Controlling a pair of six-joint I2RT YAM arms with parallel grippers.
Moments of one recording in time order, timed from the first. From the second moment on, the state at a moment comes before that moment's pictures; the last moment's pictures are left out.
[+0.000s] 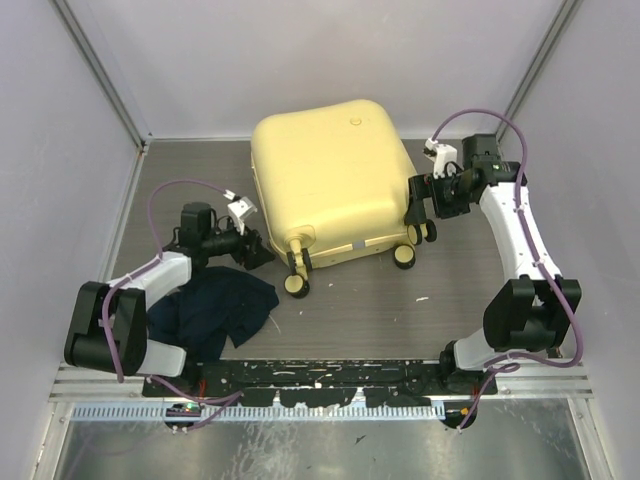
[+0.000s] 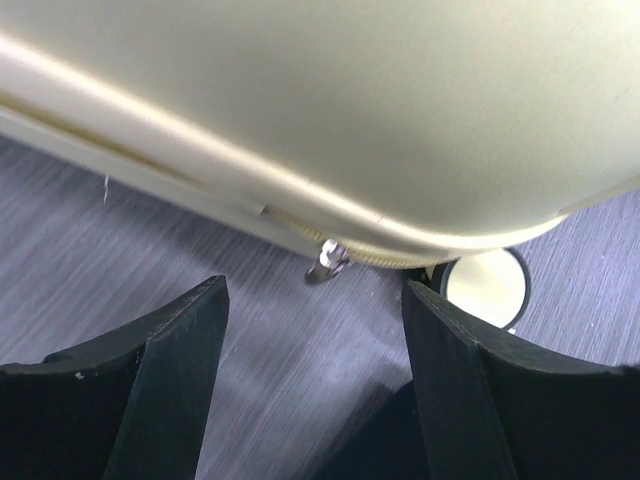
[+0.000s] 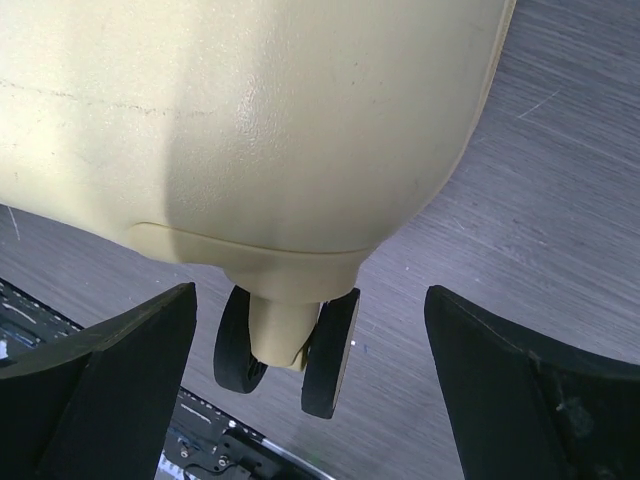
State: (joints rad) left arm -0.17 1.39 0.65 0.10 0.81 0.21; right arm -0.03 1.50 1.44 -1.01 -0.45 -0.24
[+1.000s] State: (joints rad) left arm -0.41 1.69 0.87 0.35 0.66 0.06; right arm -0.05 1.69 1.63 -1.04 -0.24 -0.37
